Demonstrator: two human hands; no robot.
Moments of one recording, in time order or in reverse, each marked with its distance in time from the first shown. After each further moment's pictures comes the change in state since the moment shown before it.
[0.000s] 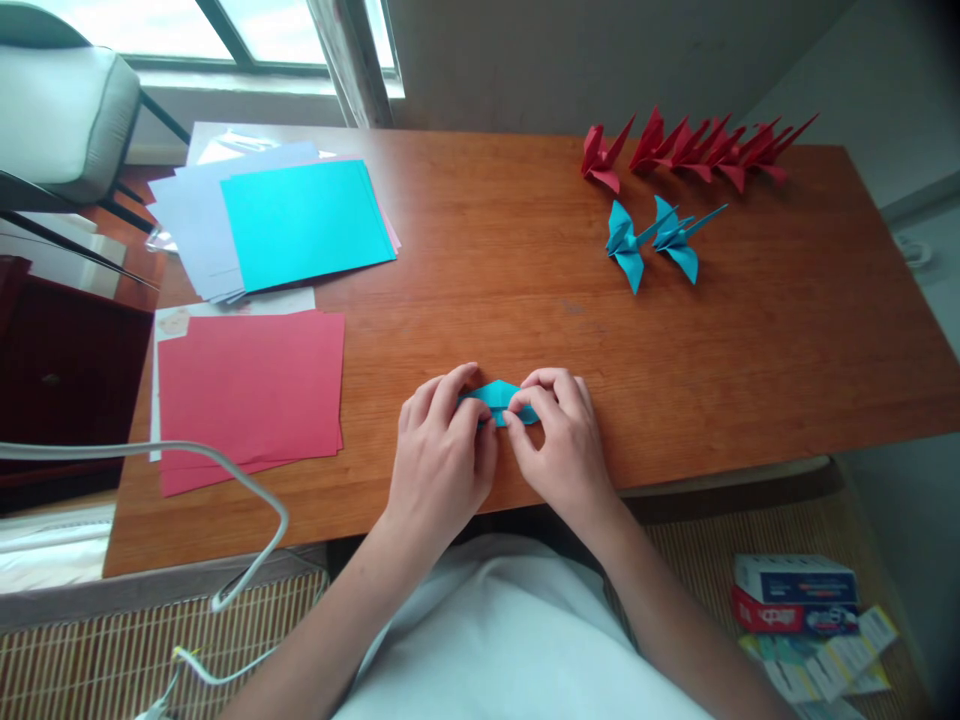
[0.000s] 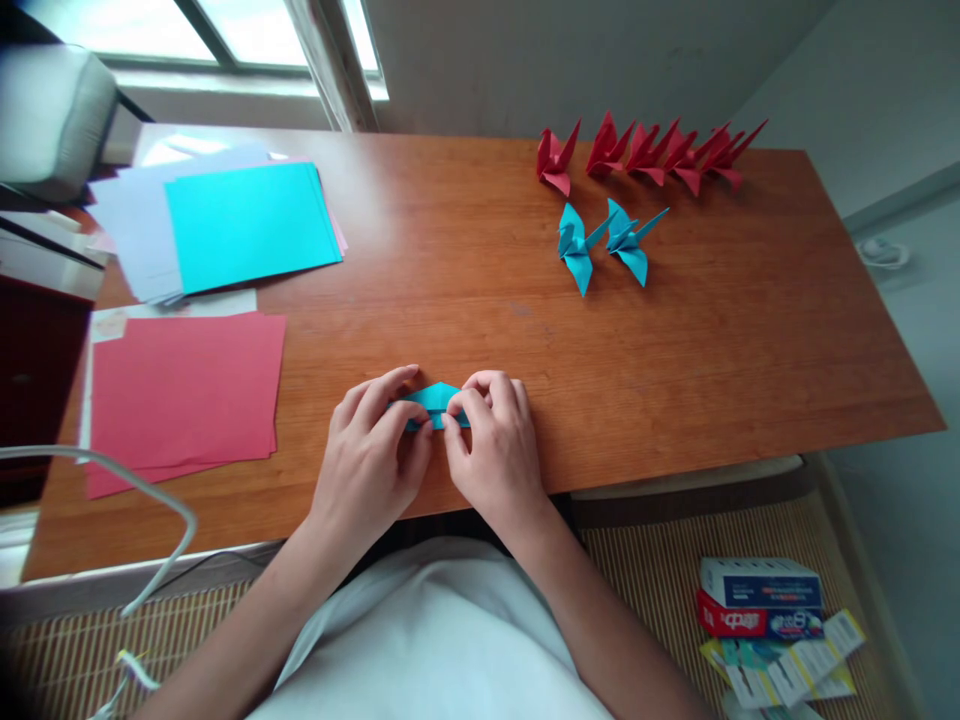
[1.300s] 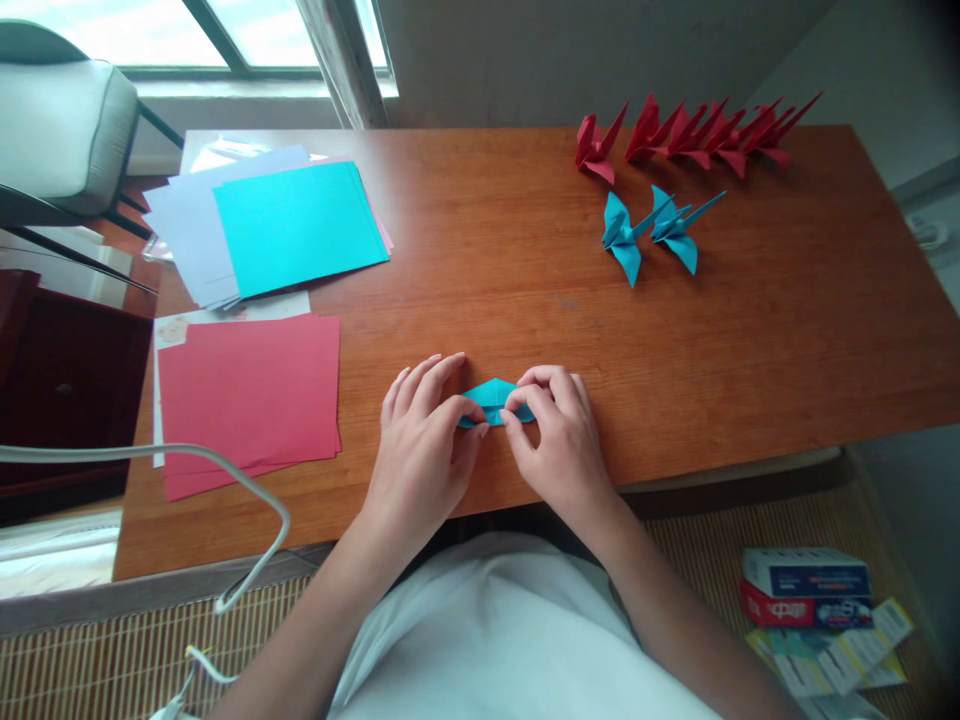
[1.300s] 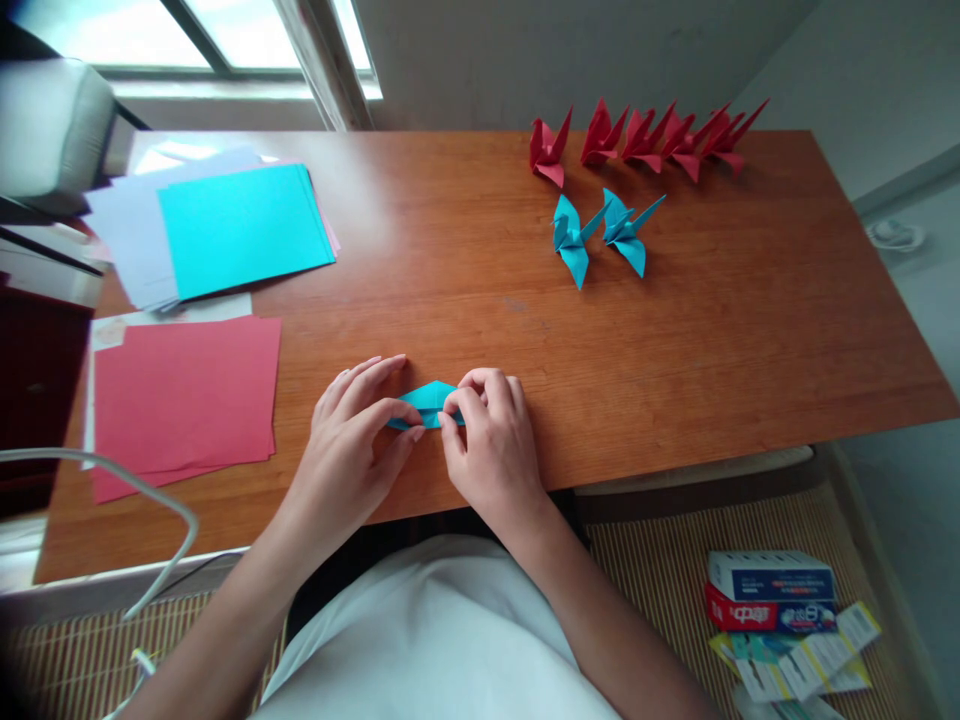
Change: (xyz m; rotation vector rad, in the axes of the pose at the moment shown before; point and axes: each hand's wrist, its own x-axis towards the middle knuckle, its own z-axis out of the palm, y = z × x) left_hand 0.006 -0.013 -0.014 -0.043 -0.101 -0.007; right_hand -0.002 0.000 0.000 -0.003 -0.005 0.004
